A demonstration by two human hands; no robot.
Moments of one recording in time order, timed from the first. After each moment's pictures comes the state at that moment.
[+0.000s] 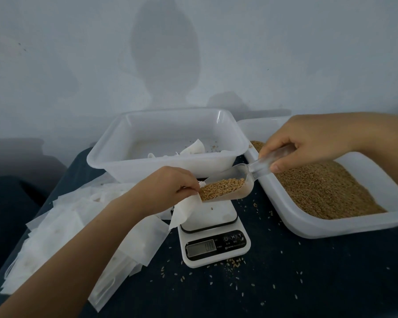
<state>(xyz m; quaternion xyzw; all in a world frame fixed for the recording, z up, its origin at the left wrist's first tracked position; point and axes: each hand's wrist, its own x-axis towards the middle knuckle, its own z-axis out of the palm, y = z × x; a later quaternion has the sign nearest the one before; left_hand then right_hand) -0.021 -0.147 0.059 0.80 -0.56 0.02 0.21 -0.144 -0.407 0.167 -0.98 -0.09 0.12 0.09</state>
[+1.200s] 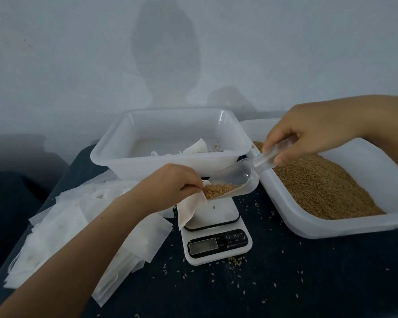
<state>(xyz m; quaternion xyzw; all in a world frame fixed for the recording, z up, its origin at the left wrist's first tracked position) -0.021 -0.146 0.058 0.79 -0.57 0.05 0.24 -0.137 -0.396 0.189 -0.99 -0.08 0.15 0.04</state>
